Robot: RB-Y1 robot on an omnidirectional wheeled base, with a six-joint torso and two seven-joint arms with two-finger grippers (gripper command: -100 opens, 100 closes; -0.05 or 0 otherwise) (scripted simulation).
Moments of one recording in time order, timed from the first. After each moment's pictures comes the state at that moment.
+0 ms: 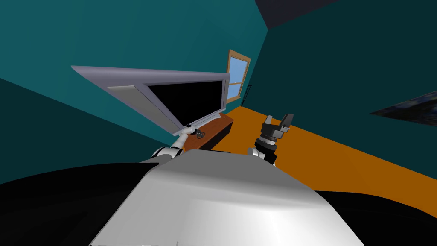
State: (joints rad) left arm -0.27 0.46 0.00 -1.08 0.77 1.05 0.54; right arm 0.51 0.05 -0.02 -2.29 -0.10 -0.64 0.13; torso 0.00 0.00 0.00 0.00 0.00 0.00
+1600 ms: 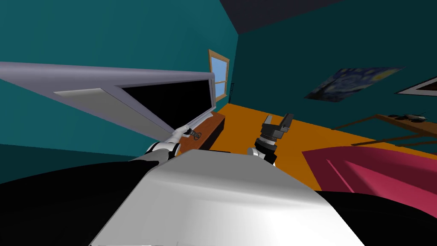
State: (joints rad) left arm -0.39 0.56 0.09 -0.77 0.82 1.07 0.61; right arm 0.51 0.05 -0.02 -2.29 -0.10 -0.64 0.13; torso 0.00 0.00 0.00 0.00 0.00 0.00
